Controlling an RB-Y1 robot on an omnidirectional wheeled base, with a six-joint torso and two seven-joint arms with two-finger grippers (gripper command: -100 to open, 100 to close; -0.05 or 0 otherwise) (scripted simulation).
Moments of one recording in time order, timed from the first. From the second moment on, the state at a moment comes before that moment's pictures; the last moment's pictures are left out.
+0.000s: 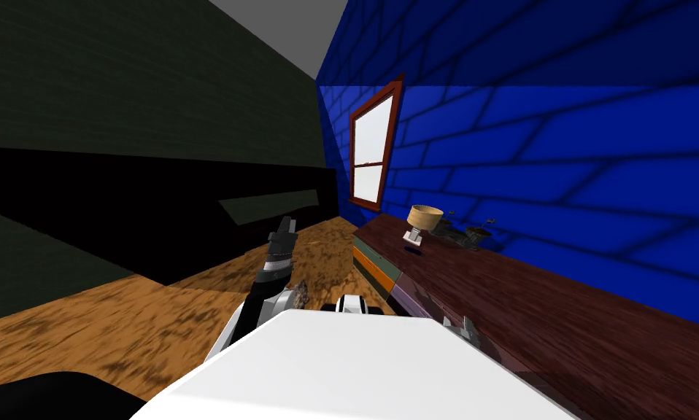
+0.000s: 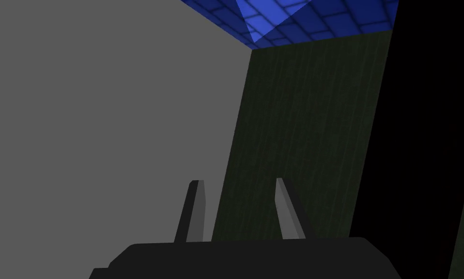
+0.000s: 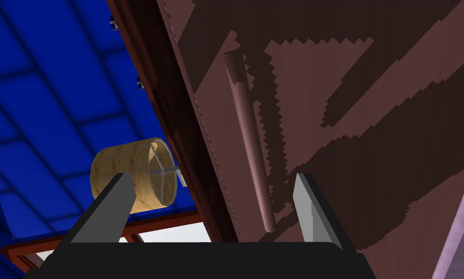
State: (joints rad) left arm 0.53 0.01 -0.01 -2.37 -0.07 -0.47 -0.10; right arm 0.31 -0.35 0.39 -0.78 1.89 1.24 0.02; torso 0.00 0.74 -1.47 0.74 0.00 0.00
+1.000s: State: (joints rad) left arm 0.53 0.02 -0.01 -2.37 -0.07 -0.47 -0.10; right arm 0.27 -0.37 0.40 -0.76 1.60 1.30 0.10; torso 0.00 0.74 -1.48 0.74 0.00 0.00
